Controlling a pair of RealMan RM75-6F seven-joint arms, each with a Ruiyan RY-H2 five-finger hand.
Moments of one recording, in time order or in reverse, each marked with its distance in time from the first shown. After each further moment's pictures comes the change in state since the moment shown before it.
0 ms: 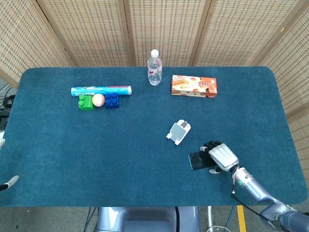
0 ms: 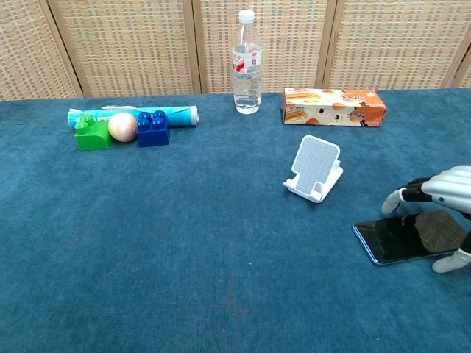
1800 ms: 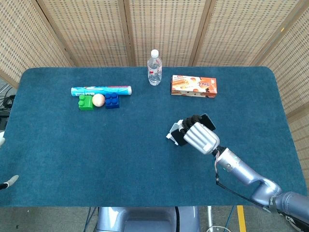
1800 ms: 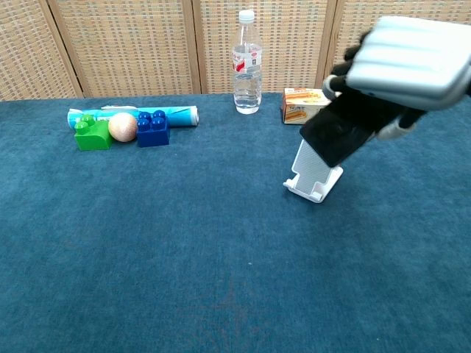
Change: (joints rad) left arm -0.014 0.032 0.002 0.000 -0.013 -0.032 -0.071; right arm 0.195 0.145 0.195 -0.292 -0.107 0.095 -0.875
